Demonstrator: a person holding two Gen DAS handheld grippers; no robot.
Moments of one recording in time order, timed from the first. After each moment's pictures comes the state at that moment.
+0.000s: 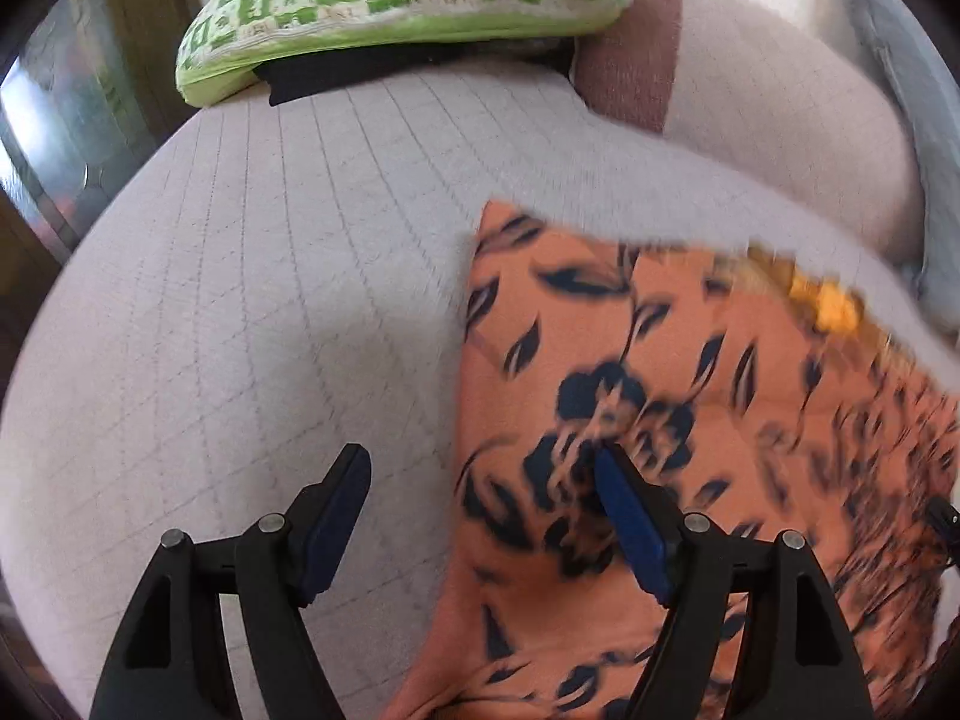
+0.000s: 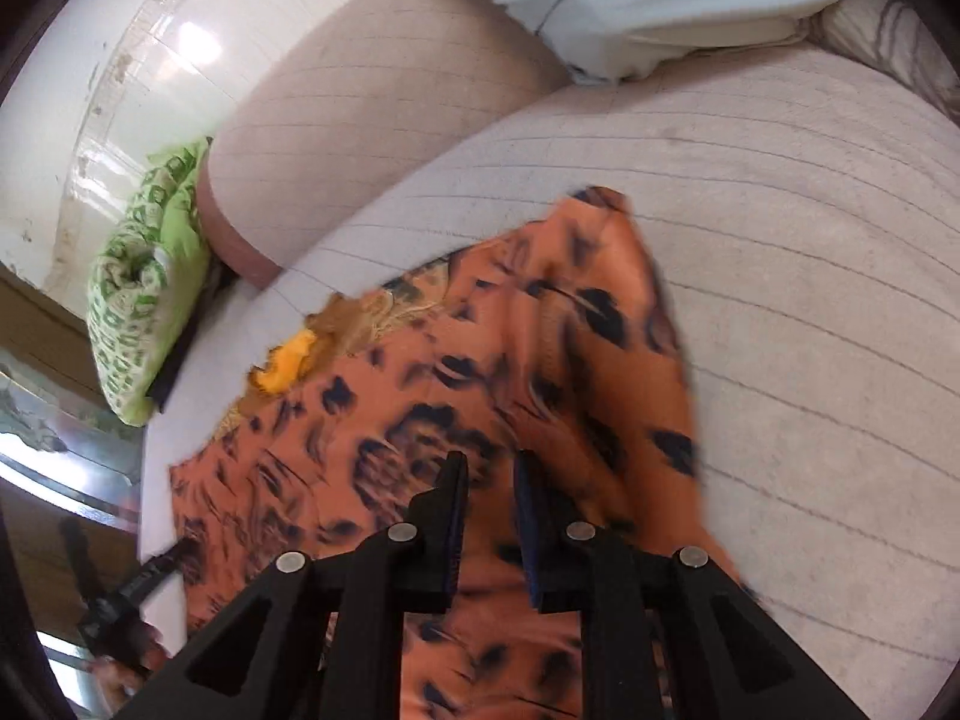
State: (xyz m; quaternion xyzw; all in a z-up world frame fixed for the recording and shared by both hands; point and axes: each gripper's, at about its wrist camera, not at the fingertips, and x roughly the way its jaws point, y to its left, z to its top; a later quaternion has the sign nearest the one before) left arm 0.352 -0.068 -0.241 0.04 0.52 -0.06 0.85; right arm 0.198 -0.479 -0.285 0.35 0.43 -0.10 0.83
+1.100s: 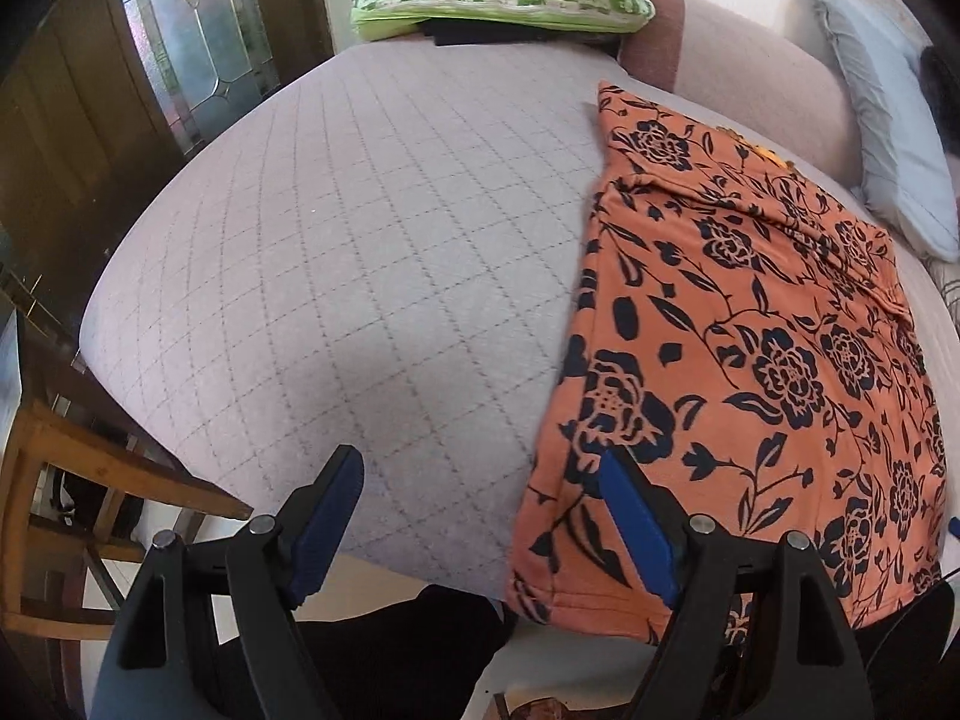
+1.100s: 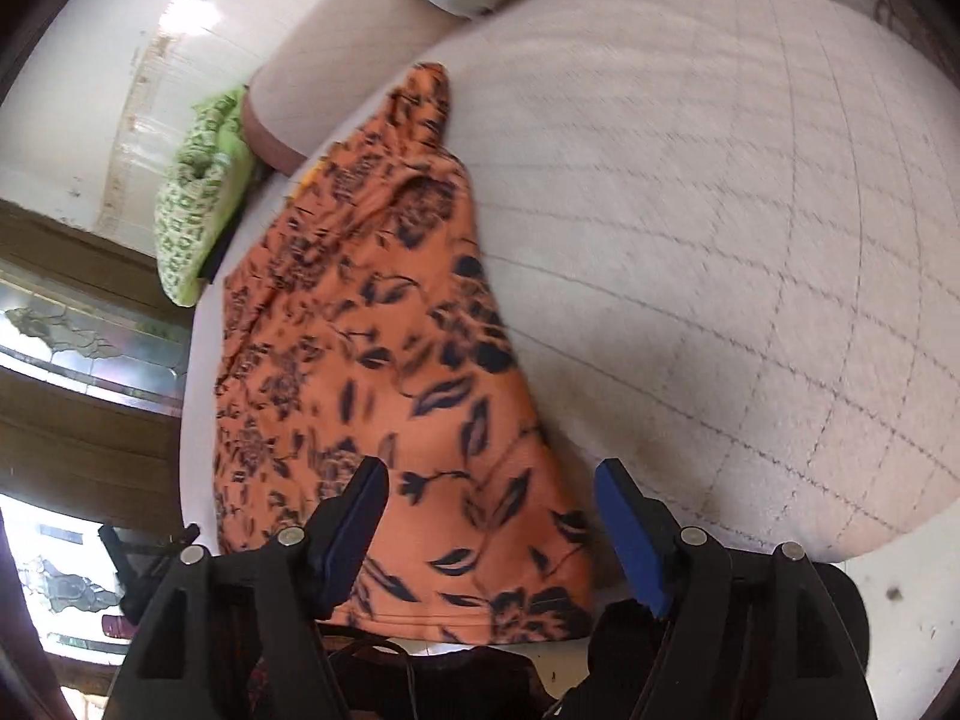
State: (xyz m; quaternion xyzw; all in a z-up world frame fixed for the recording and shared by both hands) left arm 0.069 0.082 -0.198 0.01 0.52 -0.03 0.86; right arm -0.087 -0.467 -0.278 0.40 0.47 -0.03 0.78
